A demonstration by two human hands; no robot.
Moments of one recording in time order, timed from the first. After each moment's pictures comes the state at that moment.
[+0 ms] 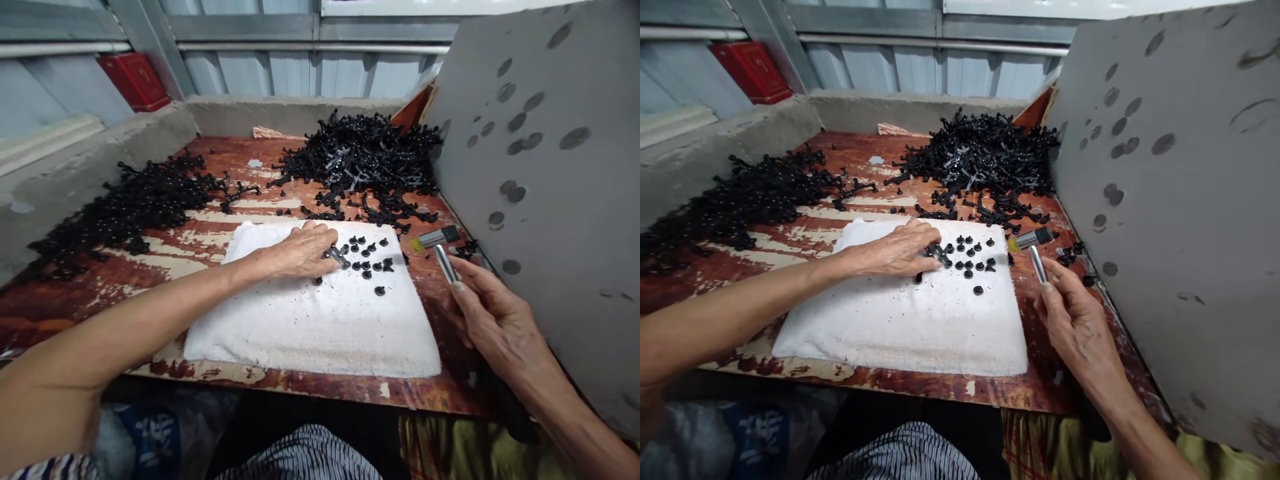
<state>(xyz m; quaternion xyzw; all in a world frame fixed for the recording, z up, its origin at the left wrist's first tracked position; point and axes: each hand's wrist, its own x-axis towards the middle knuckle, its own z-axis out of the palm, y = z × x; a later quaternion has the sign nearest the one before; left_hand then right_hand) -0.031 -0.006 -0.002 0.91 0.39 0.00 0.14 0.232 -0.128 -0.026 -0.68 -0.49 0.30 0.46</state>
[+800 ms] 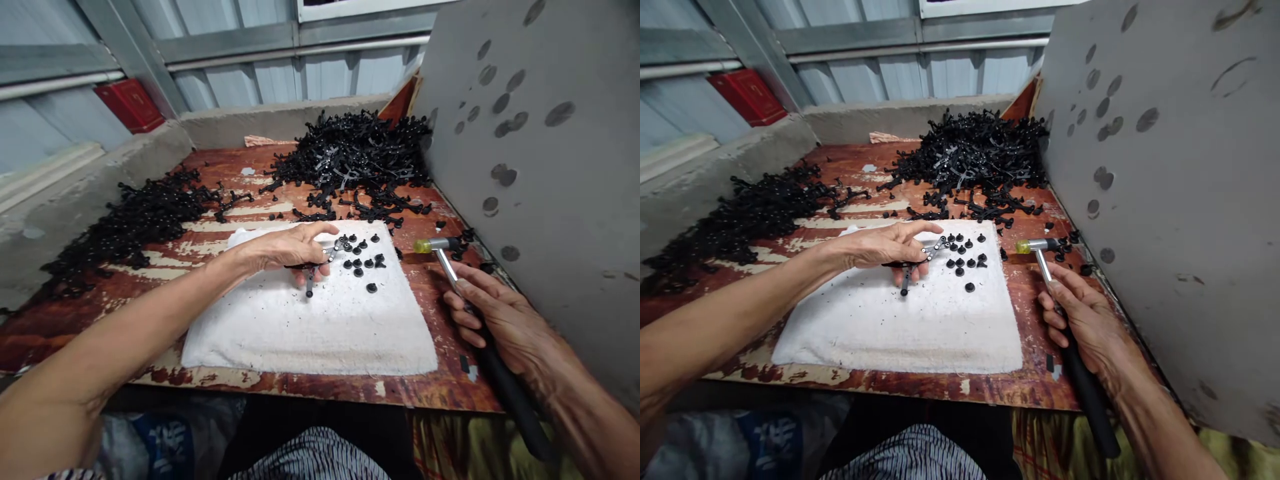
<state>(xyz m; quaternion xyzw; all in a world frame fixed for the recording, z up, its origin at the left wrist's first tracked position) -0.021 -0.009 0.025 0.63 0.48 0.04 0.61 0.243 -0.124 -0.023 -0.63 -0.21 0.54 0.51</state>
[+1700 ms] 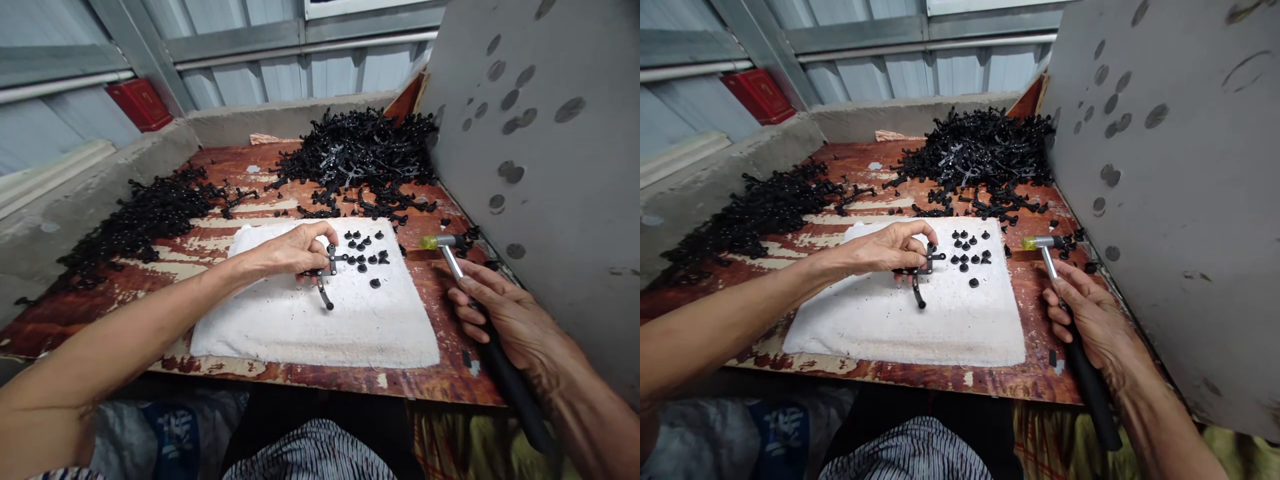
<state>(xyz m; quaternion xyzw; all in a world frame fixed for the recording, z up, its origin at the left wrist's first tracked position) -0.031 -0.023 0.015 0.68 0.43 0.11 0.58 0.250 -0.125 -0.031 -0.61 -0.23 0.56 0.52</state>
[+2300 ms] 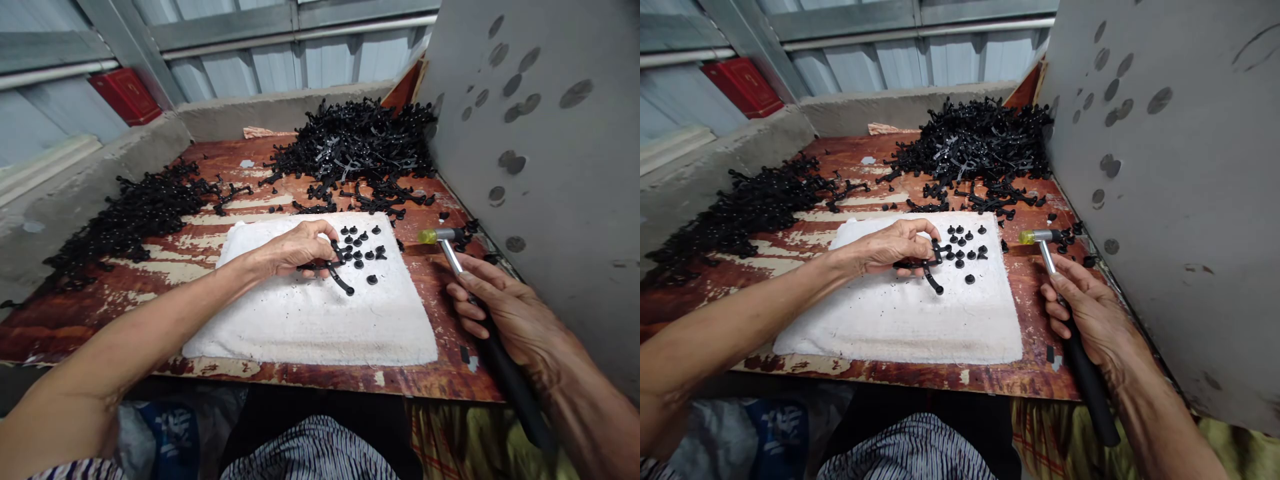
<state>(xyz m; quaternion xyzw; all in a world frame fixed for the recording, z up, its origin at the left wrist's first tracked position) -0.002 -0.026 0.017 0.55 0.51 0.14 0.64 0.251 -0.127 -0.030 -0.59 -0.24 0.57 0.52</state>
